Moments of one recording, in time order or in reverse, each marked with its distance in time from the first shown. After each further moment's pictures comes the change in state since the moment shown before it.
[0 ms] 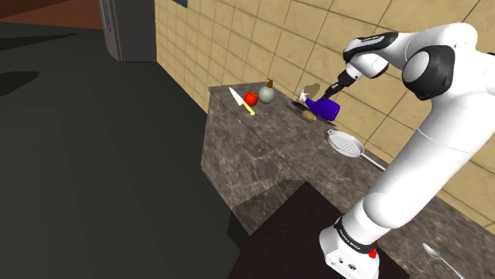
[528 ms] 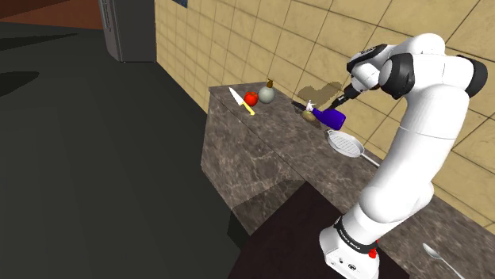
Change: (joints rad) arm -0.170 0.210 0.002 0.083 0.211 -0.015 -0.260
